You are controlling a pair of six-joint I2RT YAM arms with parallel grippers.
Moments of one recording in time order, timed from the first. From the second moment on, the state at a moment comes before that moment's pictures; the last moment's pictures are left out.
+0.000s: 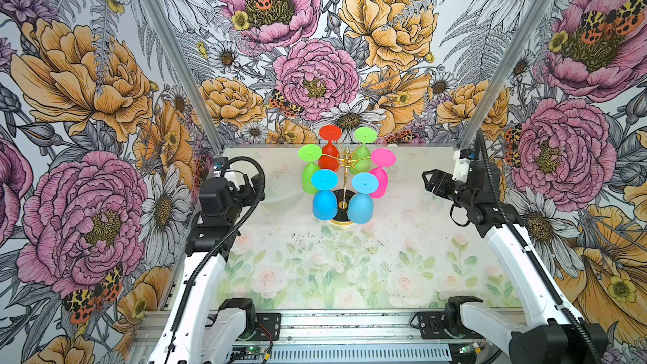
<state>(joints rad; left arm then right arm) 0.00 0.86 0.86 -0.35 0.03 -0.18 0.01 1.06 1.02 -0.50 -0.29 0.41</state>
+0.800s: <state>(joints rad) -0.15 0.70 0.85 -0.47 0.34 -0.19 0.31 1.05 1.16 -0.55 -0.59 0.71</state>
